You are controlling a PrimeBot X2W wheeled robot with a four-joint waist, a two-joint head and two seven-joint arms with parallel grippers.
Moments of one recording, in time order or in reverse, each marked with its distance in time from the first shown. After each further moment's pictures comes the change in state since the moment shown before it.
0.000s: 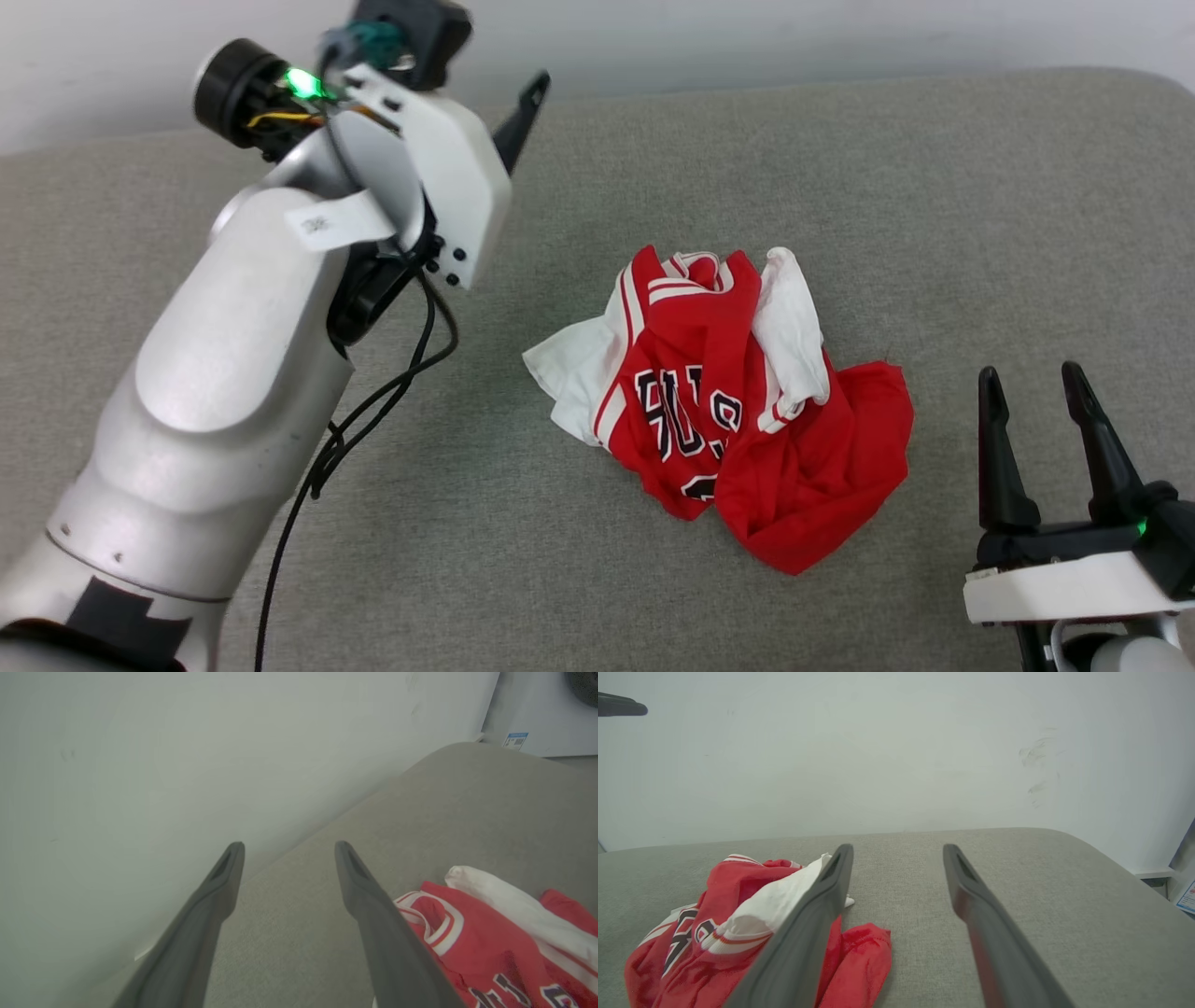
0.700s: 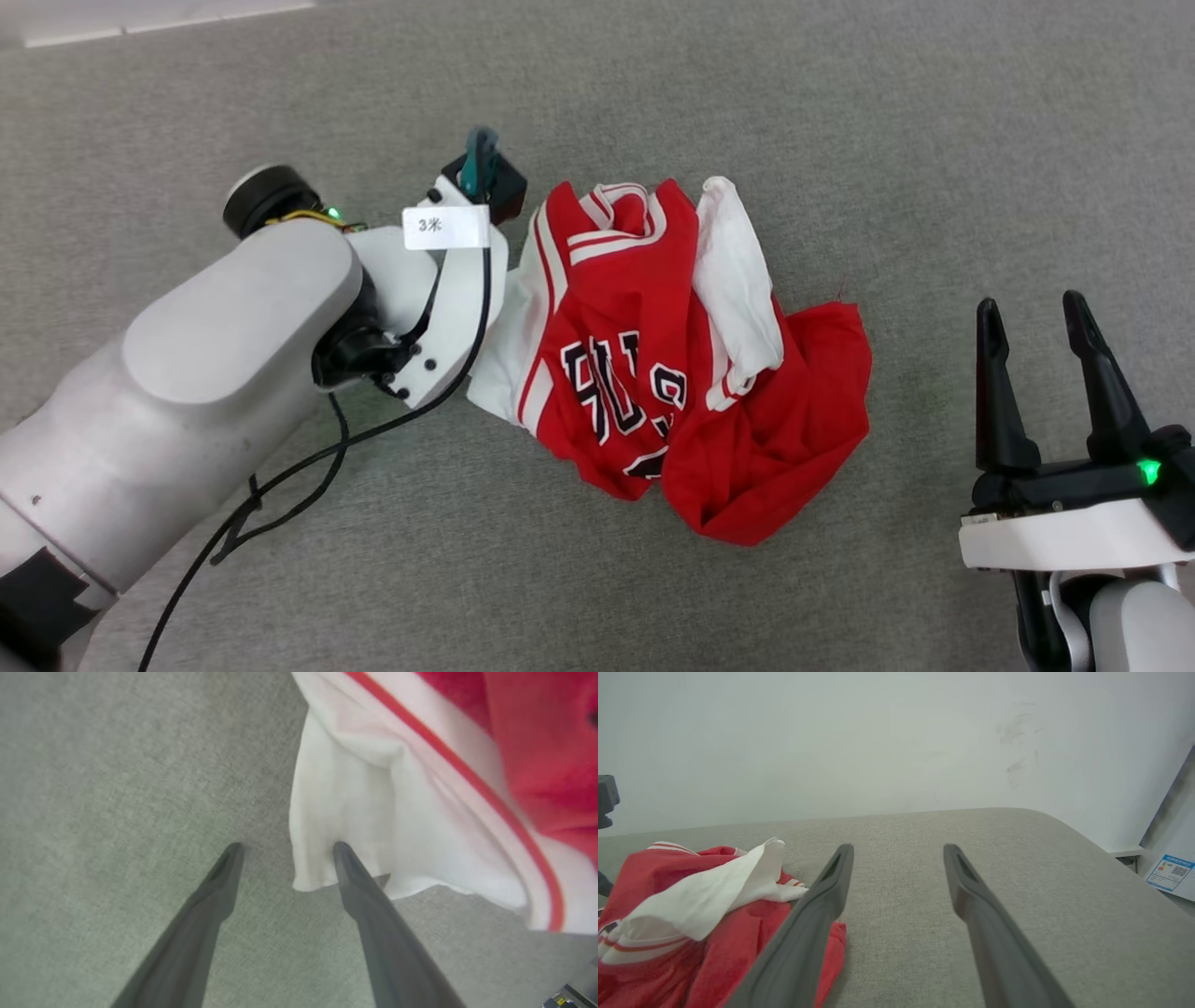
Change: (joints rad) left arm -0.227 0.233 -0.663 0.061 -0.511 0.000 0.566; right arm -0.101 0.000 0.023 -0.015 0.021 0.000 0.000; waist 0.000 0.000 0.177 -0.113
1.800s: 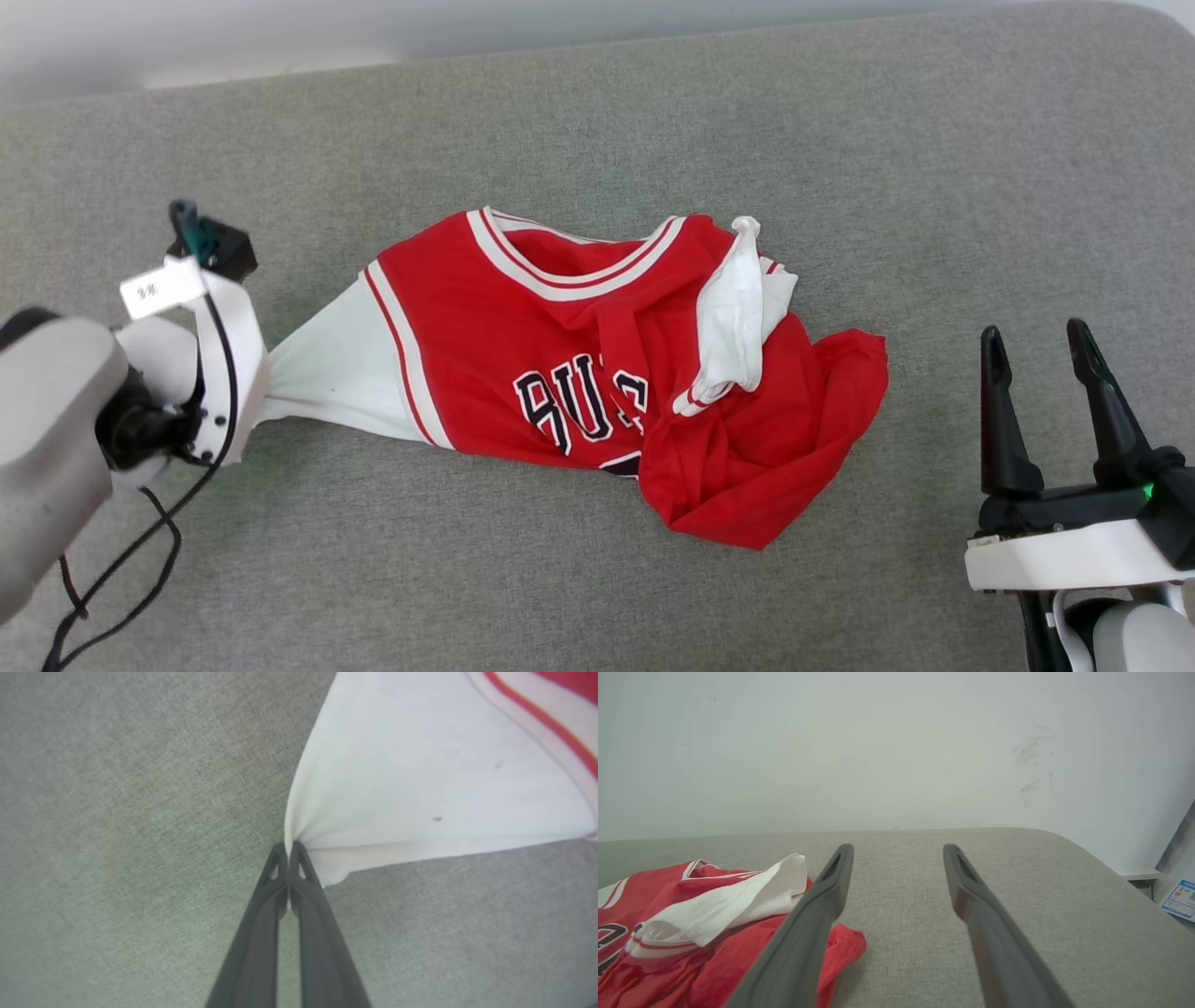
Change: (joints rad) left arm 0.132 0.249 -0.058 0.165 -0.217 0.053 -0.249; right arm 0.034 0.000 -0.021 0.012 -0.040 0.000 0.000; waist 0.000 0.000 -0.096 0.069
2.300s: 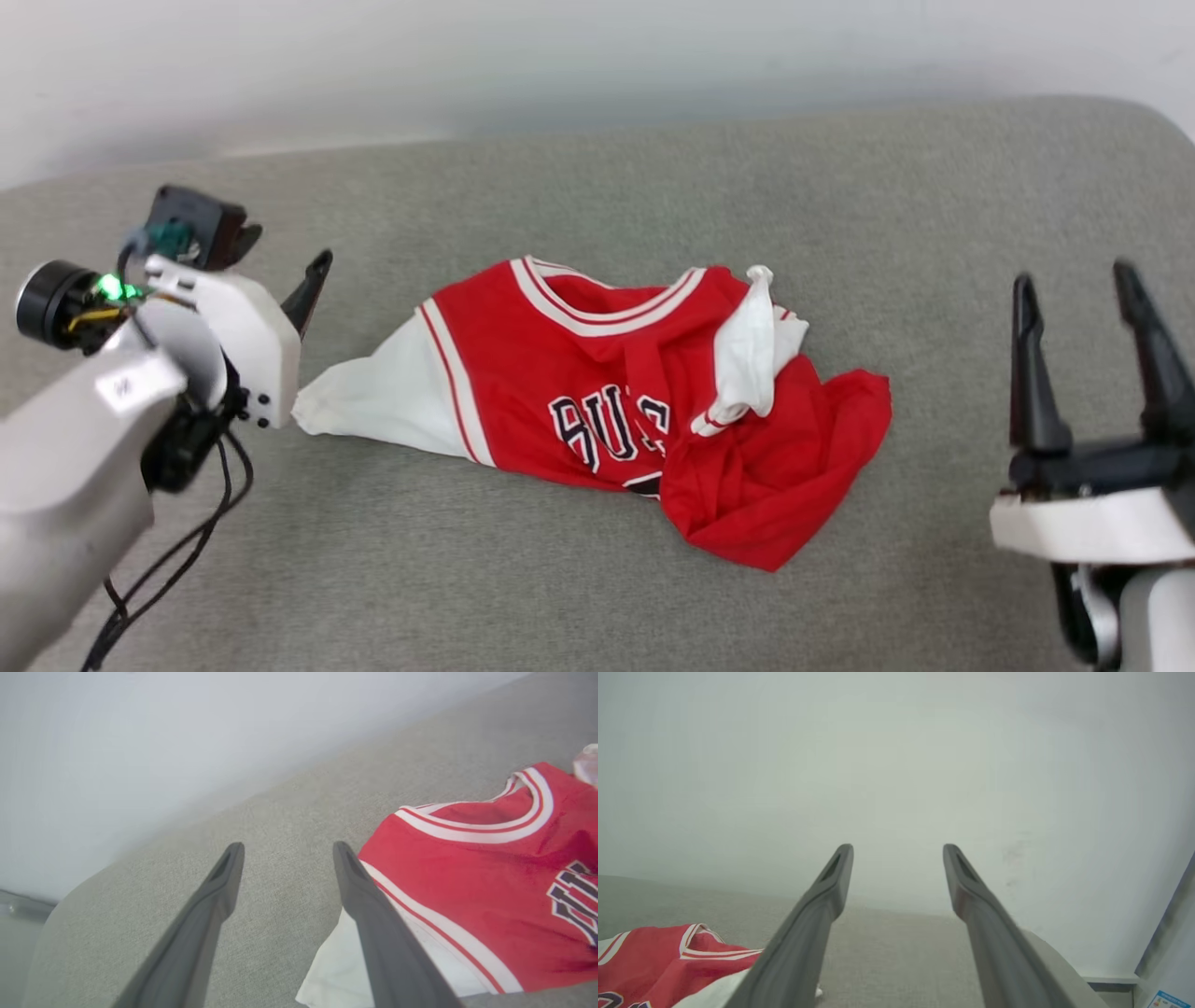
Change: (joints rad) left arm 0.099 -0.031 0.114 -0.084 0.146 0.171 -0.655; right arm -0.045 -0.002 -0.031 -0.073 -0.130 0.000 0.000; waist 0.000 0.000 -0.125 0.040
